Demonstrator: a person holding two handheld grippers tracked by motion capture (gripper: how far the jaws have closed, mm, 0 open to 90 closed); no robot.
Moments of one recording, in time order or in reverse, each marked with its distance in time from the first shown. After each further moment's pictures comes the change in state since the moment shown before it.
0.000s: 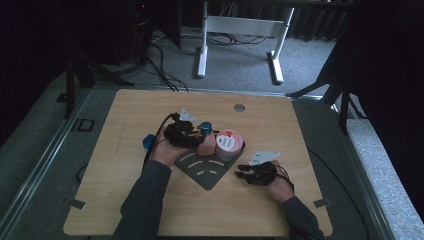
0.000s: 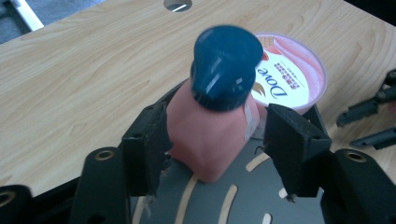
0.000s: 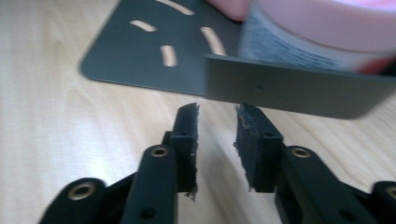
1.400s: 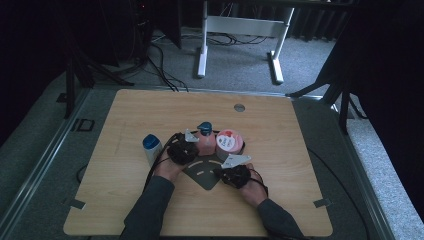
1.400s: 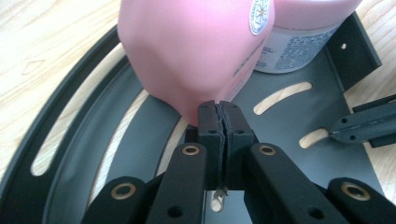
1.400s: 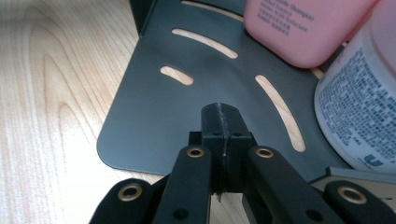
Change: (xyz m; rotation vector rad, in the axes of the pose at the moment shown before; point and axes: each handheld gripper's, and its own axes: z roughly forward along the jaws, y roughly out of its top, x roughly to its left) left arm -0.013 -0.048 0.042 0.114 0.028 0.035; right arm 0.037 0.031 0.057 -0.018 -0.074 0.032
